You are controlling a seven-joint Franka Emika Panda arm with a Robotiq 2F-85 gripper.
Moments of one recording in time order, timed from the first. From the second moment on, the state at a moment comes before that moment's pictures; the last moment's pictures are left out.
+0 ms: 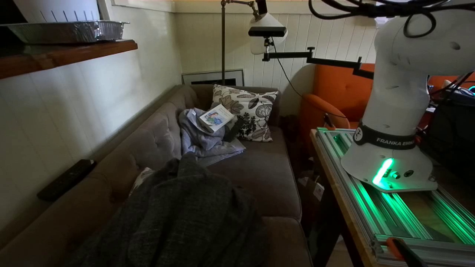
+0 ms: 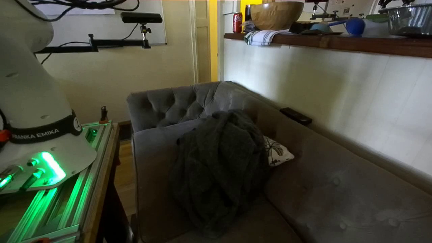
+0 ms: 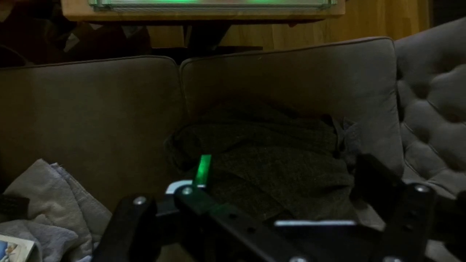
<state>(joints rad) -0.05 -0.43 -0.22 -2.15 0.07 1.43 -0.15</state>
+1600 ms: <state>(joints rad) -0.28 0.48 -0.26 -1.95 0.70 2.04 0.18</state>
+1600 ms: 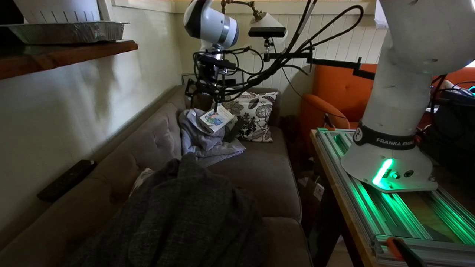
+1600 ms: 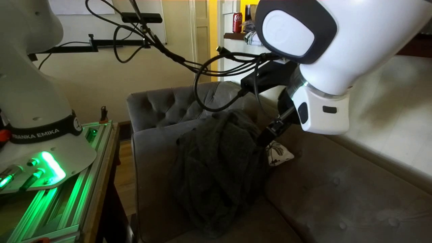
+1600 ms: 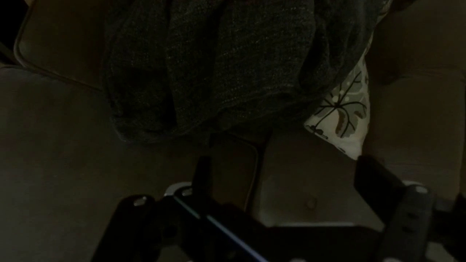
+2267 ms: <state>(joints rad) -0.33 0.80 -0.19 -1.76 0.80 2.05 0.25</state>
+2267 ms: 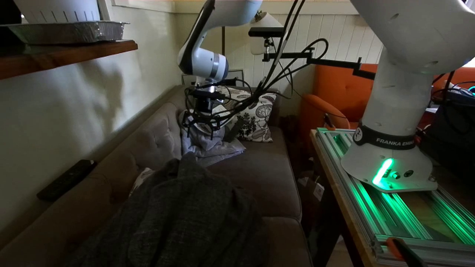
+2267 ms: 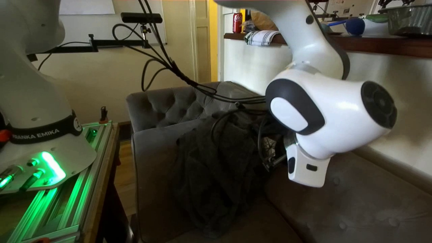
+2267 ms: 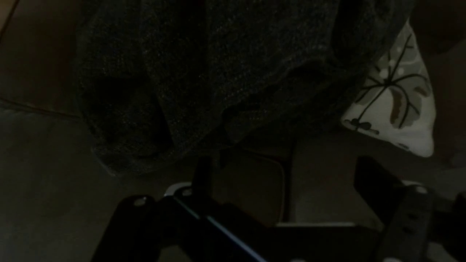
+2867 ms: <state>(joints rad) -0.36 1.11 -0.17 -1.52 0.88 2.09 0.31</state>
